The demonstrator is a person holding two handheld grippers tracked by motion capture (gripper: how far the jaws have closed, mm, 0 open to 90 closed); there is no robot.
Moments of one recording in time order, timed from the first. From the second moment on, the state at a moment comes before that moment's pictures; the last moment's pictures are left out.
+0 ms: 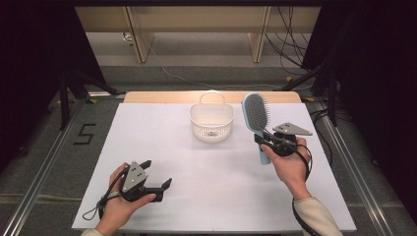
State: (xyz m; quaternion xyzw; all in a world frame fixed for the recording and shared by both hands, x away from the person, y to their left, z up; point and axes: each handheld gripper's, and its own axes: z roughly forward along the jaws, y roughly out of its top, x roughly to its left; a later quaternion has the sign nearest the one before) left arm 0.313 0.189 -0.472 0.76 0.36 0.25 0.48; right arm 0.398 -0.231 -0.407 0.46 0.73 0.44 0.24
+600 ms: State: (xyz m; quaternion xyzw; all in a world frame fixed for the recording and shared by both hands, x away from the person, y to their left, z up) left arm 0.313 0.189 -0.472 0.76 0.36 0.26 0.48; right arm 0.404 -0.225 -0.403 0.46 0.72 0.45 0.25
